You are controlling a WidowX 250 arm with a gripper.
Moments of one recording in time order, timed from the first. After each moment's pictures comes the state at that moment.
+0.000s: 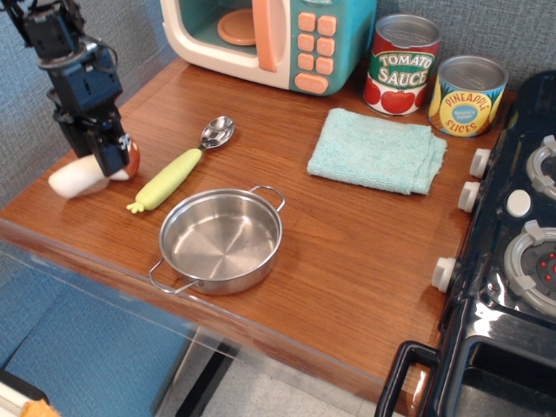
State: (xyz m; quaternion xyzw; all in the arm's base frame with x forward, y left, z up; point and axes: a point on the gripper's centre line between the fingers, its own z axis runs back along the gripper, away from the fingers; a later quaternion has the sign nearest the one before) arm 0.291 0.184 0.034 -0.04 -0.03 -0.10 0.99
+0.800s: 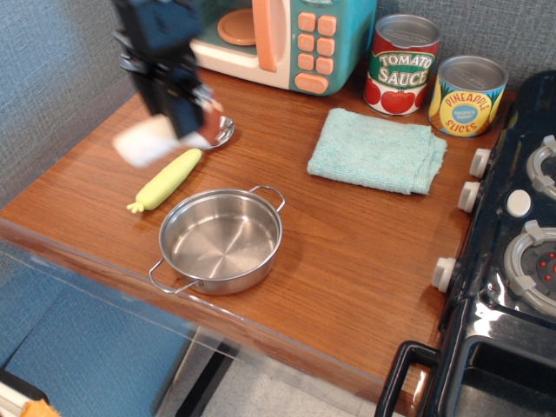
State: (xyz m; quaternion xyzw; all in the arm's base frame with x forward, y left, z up) arm 0.284 0.050 0.112 -0.06 -0.06 -0.20 0.98
